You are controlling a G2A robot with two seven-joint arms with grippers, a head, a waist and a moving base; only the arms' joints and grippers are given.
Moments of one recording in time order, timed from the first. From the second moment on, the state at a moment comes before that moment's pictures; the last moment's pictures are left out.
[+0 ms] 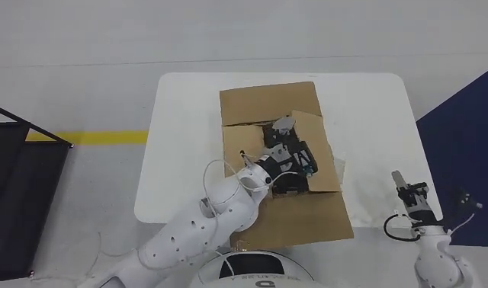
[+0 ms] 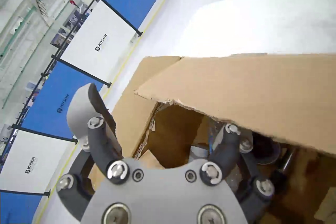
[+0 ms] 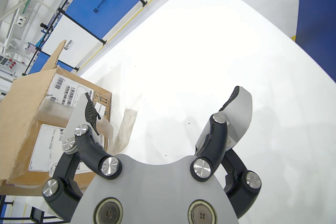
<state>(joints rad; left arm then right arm) 1.22 -1.36 -0.62 -1.74 1.98 0.02 -0.27 -2.15 -1.15 1.93 -1.65 -0.45 -0.42 -0.13</state>
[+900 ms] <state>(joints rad) 1.63 -1.27 -1.51 -1.92 1.42 -0.16 -0.05 -2.13 -1.16 1.93 -1.67 -0.53 -0.43 -0.14</state>
